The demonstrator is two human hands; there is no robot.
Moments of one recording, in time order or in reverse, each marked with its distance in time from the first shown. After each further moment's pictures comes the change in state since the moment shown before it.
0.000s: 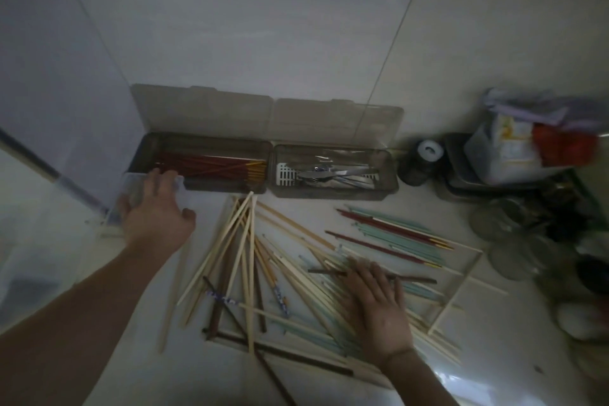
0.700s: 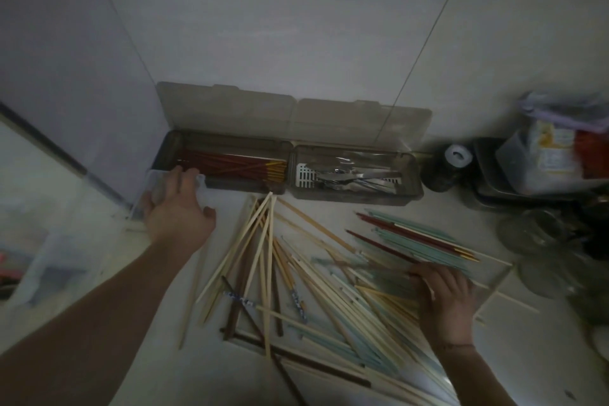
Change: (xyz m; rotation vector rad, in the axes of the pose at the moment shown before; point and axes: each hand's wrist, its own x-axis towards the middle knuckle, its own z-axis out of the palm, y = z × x) left_hand 0.001 -0.001 0.002 0.026 0.017 -0.008; right_hand 0.029 0.043 -0.038 0.077 0.340 0.071
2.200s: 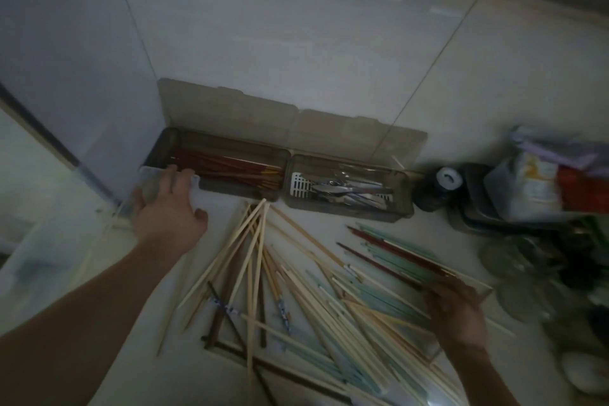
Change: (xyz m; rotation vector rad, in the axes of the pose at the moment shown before) left_hand 0.000 -0.001 0.003 -0.031 0.016 -0.004; right_hand 0.019 0.058 -0.010 -0.151 -0.126 0.176
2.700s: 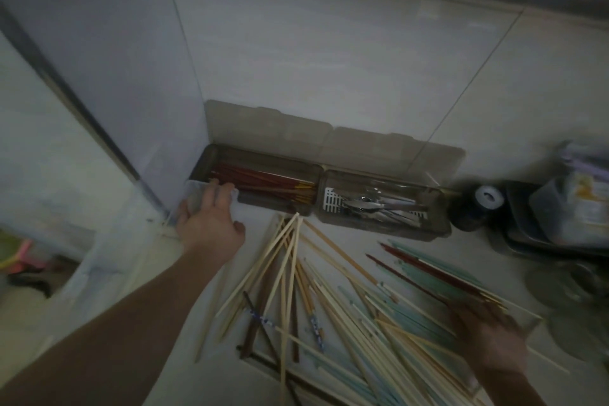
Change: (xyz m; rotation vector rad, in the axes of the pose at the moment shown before) left_hand 0.000 -0.001 -0.004 0.062 -0.039 -0.009; right_hand 0.005 -0.020 0.001 -0.280 0.001 -0.285
